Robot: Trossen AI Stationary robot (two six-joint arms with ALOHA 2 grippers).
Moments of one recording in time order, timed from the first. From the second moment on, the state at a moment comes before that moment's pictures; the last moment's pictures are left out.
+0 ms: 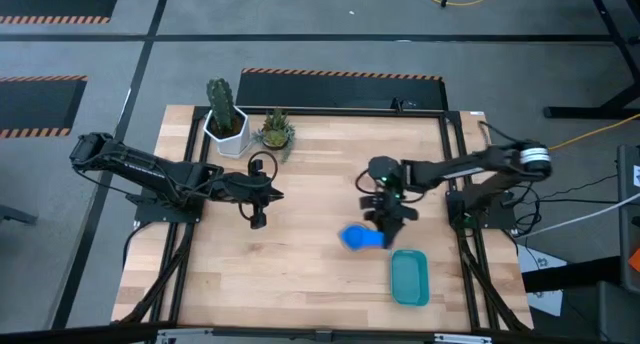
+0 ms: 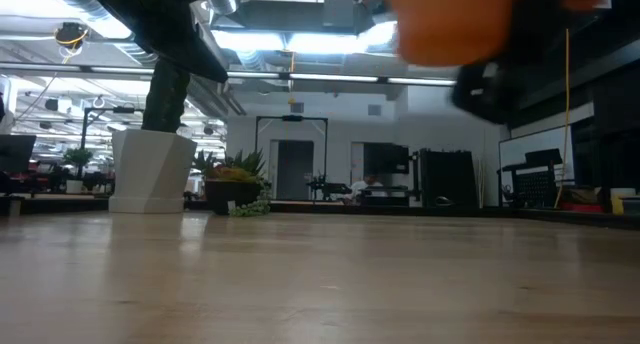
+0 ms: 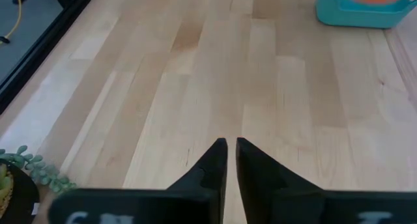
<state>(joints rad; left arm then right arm) -0.18 1.05 0.68 -0.25 -0.31 -0.17 -0.06 1.52 0.70 0.31 -1.39 0.71</state>
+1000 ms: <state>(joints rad) -0.18 1.05 0.68 -0.25 -0.31 -0.17 0.18 0.88 0.19 0.03 -1.31 0.86</state>
